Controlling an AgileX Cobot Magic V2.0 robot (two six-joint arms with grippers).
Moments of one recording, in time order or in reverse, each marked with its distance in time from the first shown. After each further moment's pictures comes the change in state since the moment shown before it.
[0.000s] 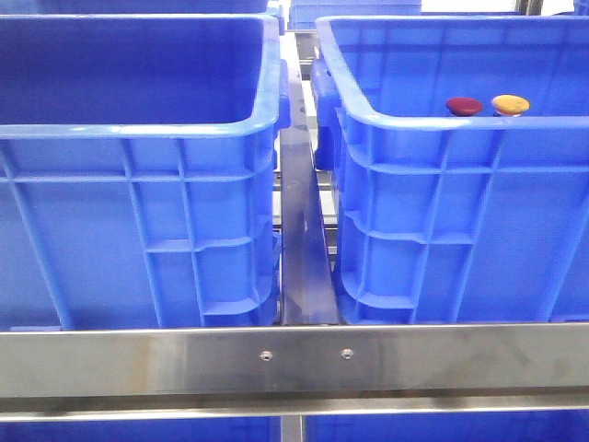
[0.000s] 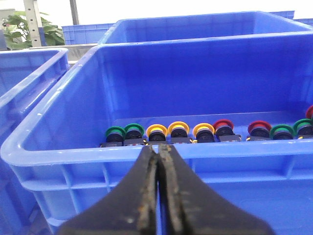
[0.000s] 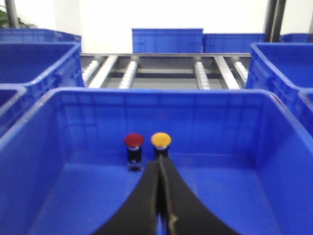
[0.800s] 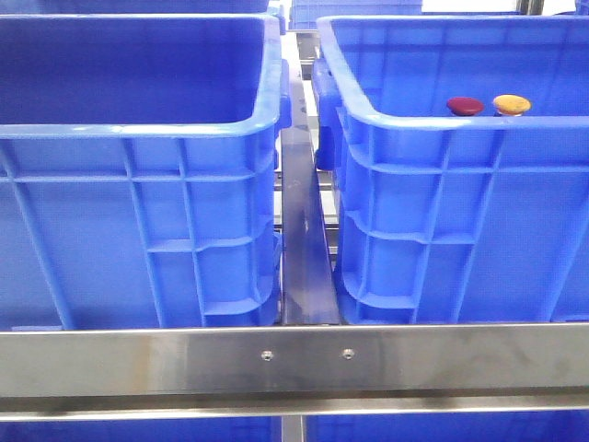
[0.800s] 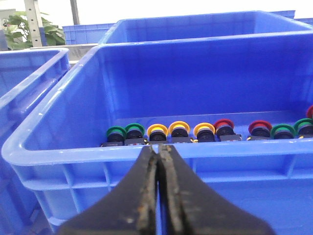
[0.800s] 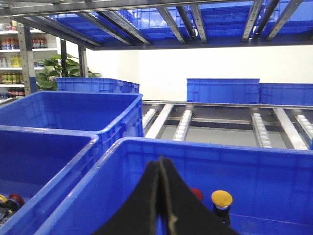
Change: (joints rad) left arm 0.000 0.000 0.000 0.000 0.000 0.002; right arm -0.004 0.007 0.000 1.296 0.123 -1.240
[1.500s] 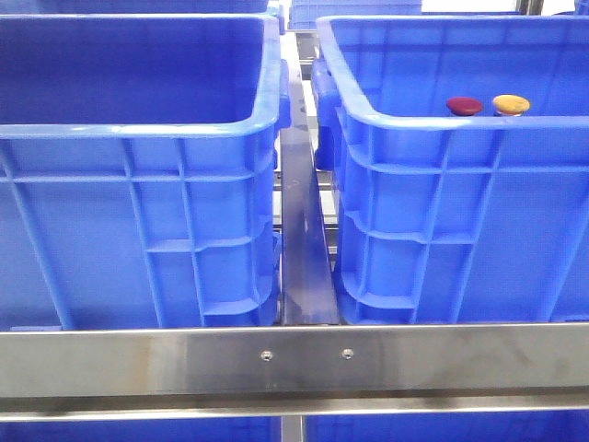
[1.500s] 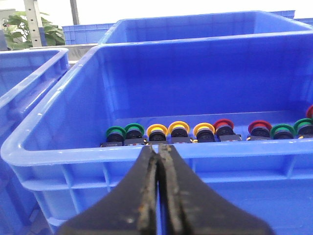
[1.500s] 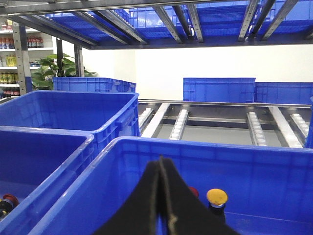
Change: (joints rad) left arm 0.000 0.000 0.000 -0.002 0.001 0.002; right arm -0.022 0.007 0.000 0.000 0.000 0.000
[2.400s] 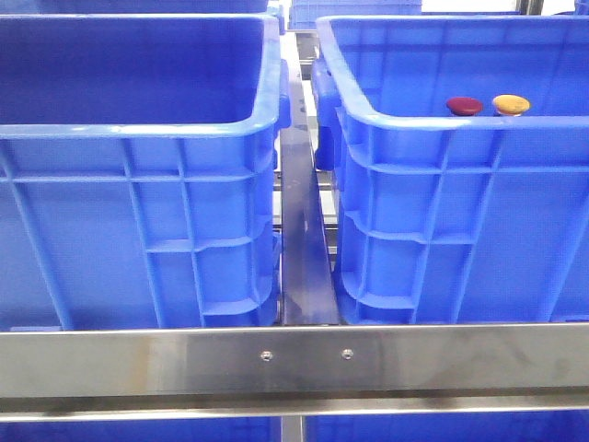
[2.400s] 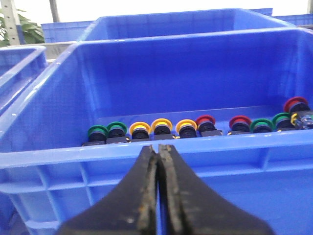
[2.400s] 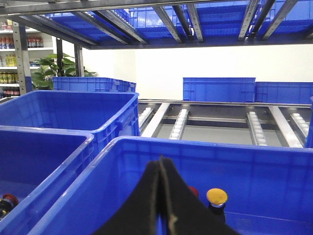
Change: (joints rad) left arm -0.047 0.000 0.000 0.000 0.011 0.000; right arm 0.000 0.000 0.000 0.000 0.000 0.000
